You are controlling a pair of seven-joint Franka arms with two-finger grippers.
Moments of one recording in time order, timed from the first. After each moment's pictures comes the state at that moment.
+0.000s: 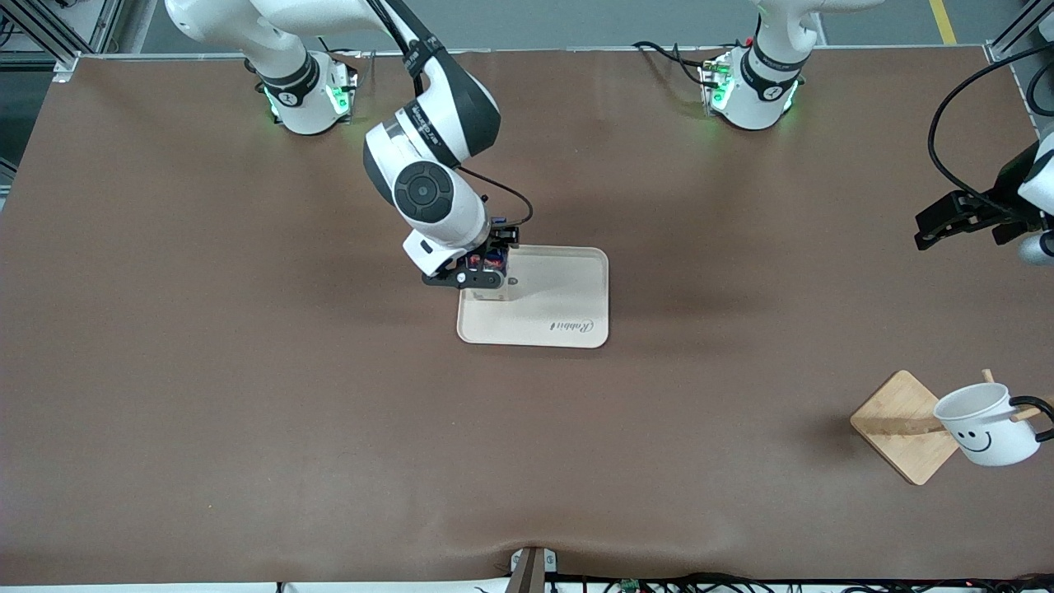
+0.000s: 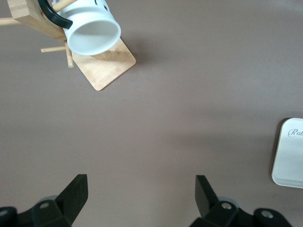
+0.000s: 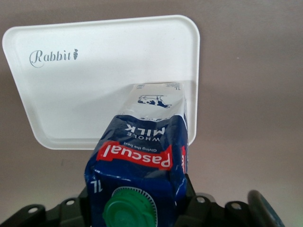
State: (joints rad) left arm -0.04 0.04 0.02 -1.55 0.05 1.62 -0.08; right arm 0.77 0.45 -0.12 -1.61 0.34 1.88 0.62
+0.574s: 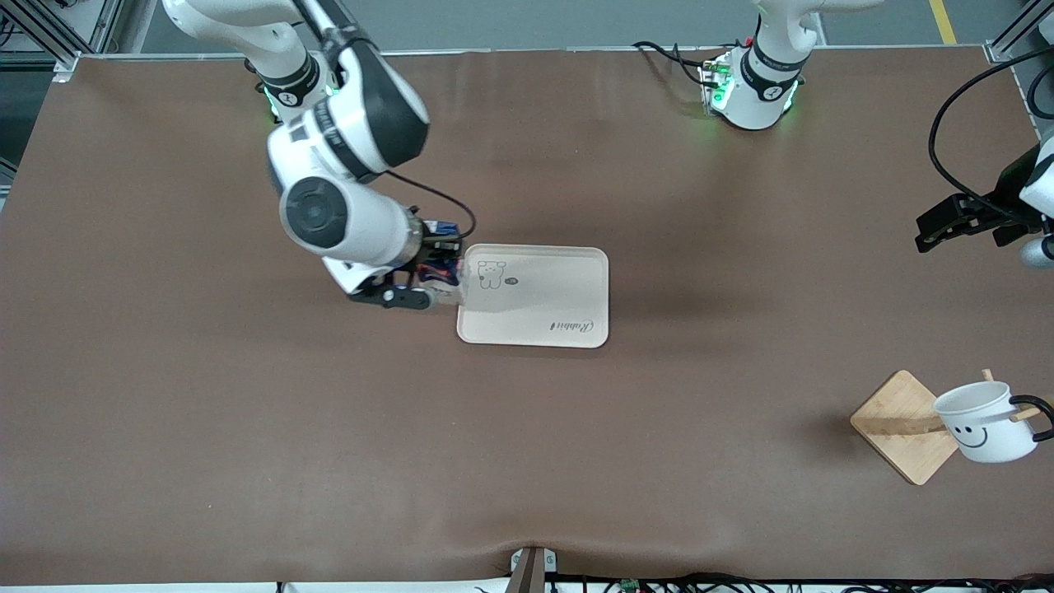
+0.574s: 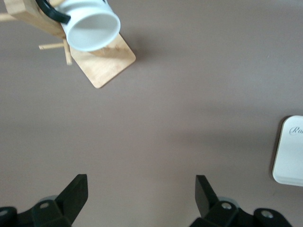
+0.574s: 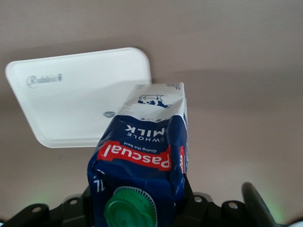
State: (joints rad) left arm -0.04 0.05 0.02 -1.54 0.05 1.59 -0.07; right arm 0.57 0.38 -0.13 -1.55 0.35 1.66 0.51
